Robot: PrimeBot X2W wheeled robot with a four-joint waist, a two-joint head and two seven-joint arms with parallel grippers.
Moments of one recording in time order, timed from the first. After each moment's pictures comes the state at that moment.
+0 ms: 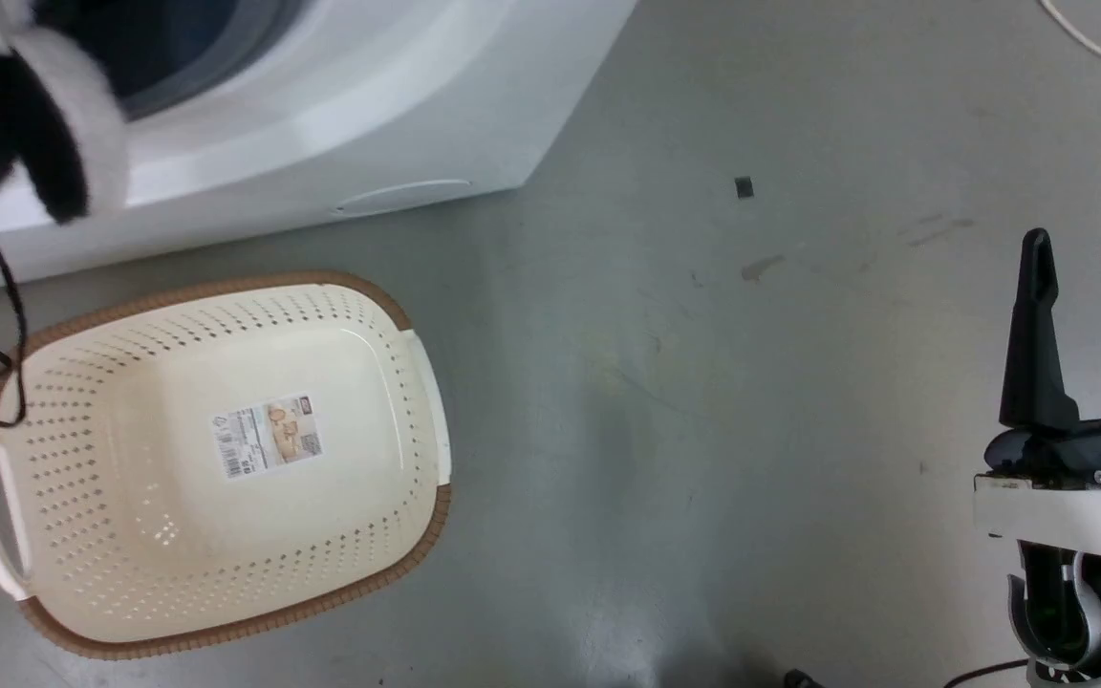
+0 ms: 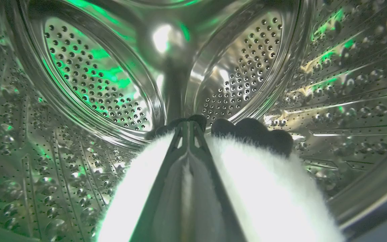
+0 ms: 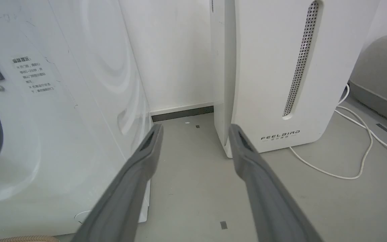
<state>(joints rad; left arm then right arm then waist) -1.16 0.47 -0.14 0.72 -0.11 0.09 -0.26 -0.21 -0.05 -0.09 -0.14 0.30 0.13 -0.26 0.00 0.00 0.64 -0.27</state>
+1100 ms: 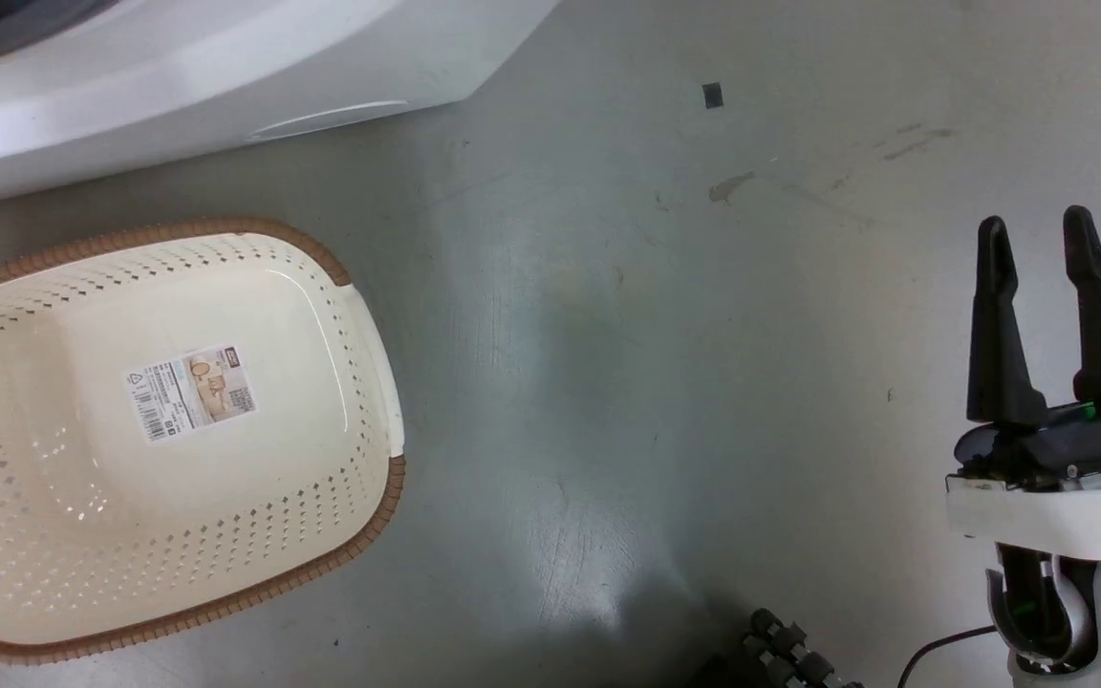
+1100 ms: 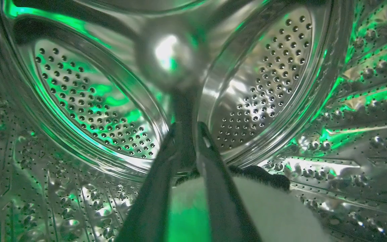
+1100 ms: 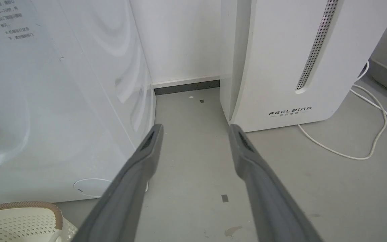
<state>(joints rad) -1.50 0.57 -0.21 0.81 -0.03 0.11 -0.26 -0.24 -0.05 -0.04 -0.15 0.32 0.13 -0.26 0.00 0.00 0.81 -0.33</state>
